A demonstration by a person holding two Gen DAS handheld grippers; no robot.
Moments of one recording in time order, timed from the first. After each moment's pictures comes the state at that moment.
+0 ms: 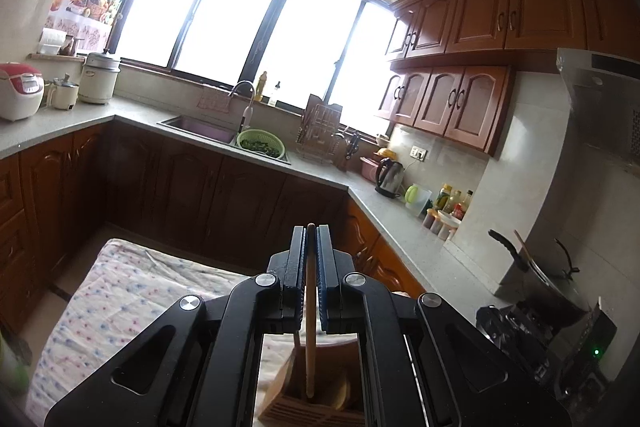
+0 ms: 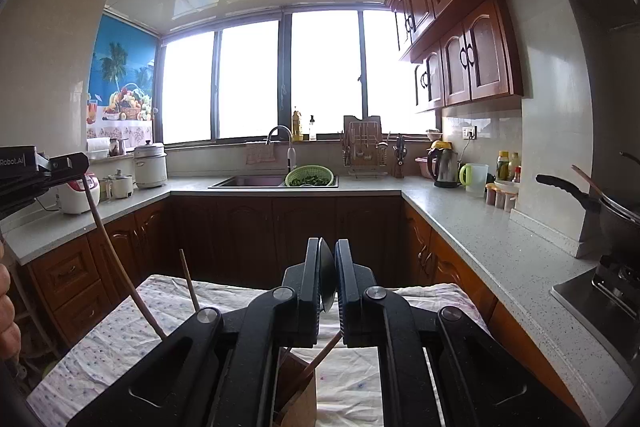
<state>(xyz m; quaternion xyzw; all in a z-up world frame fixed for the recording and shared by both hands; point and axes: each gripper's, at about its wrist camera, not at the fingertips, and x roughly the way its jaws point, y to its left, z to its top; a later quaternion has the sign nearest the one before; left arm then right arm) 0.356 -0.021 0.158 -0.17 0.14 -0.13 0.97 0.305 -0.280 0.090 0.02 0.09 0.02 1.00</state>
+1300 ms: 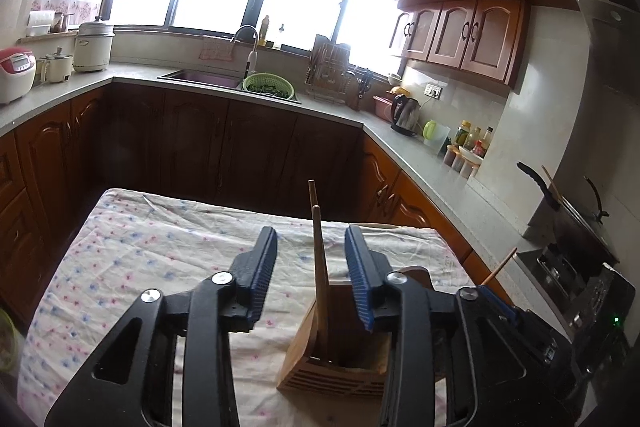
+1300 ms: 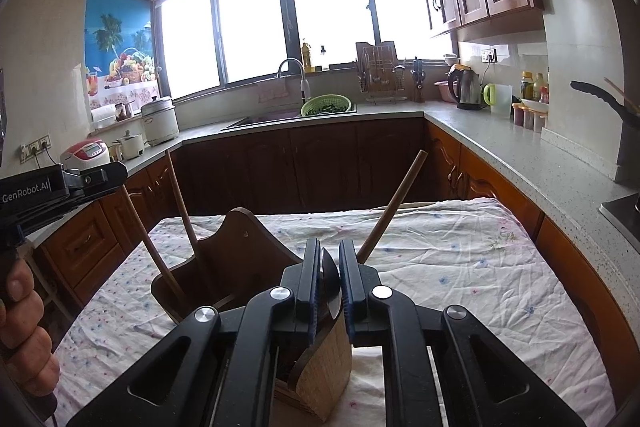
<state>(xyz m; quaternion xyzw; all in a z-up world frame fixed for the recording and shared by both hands) 0.385 -0.048 0.085 -0.12 0.23 -0.12 0.96 0.339 -0.283 0.027 0.07 0.20 0.06 0.98</state>
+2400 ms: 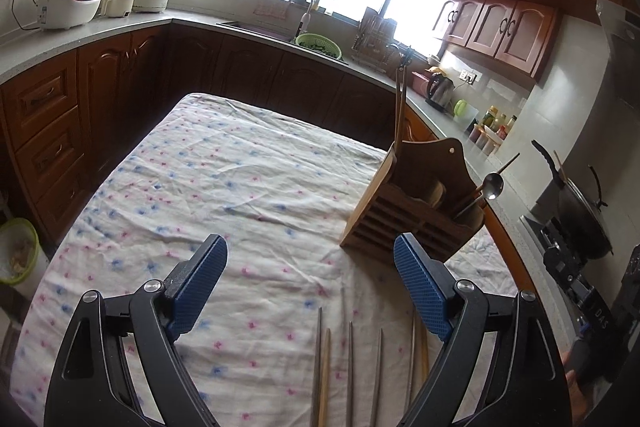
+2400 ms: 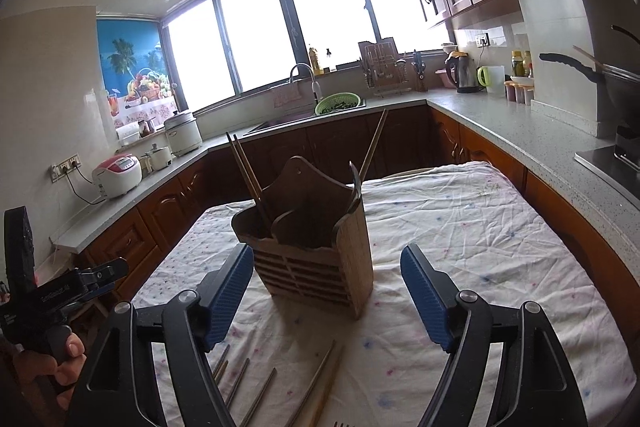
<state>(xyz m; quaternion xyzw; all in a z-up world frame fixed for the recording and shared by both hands) 0.242 0.026 0.016 -0.16 0.30 -0.07 0.94 0.217 -0.291 0.019 0.12 0.21 0.09 0.97</state>
